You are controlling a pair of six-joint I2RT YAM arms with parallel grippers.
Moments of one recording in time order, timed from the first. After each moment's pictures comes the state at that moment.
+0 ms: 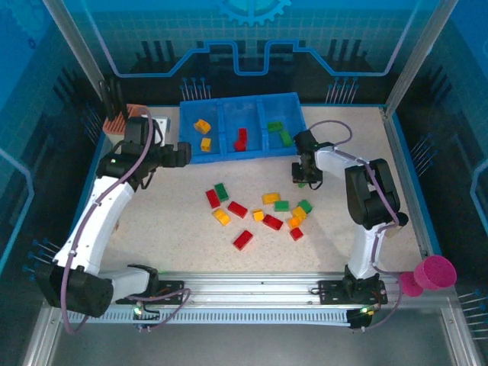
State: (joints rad) left arm -0.14 1.22 1.27 -0.77 -0.04 -0.14; right arm 0.29 1.96 1.31 -0.66 0.08 0.31
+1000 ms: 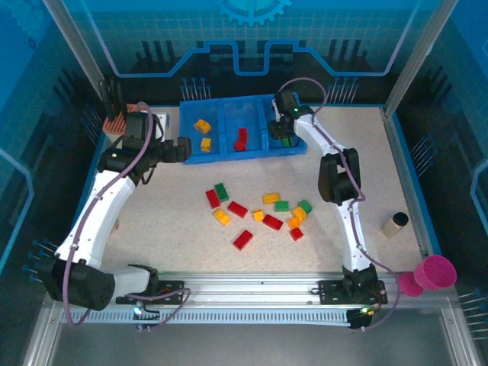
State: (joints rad) left arm -0.14 1.26 1.31 -0.78 -0.05 -0.17; right arm 0.32 2.47 2.27 -0.81 0.08 0.11
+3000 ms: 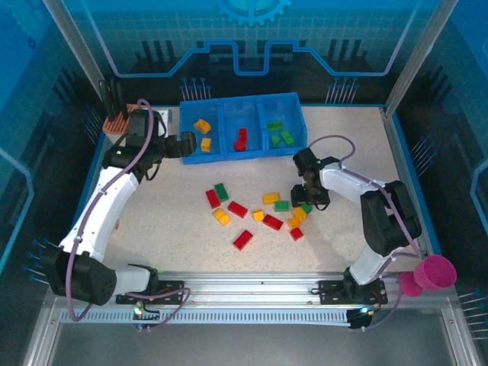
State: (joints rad) left arm -0.14 1.29 1.30 -0.69 0.01 -0.25; right arm 0.38 1.69 1.07 -0.82 0.07 0.34
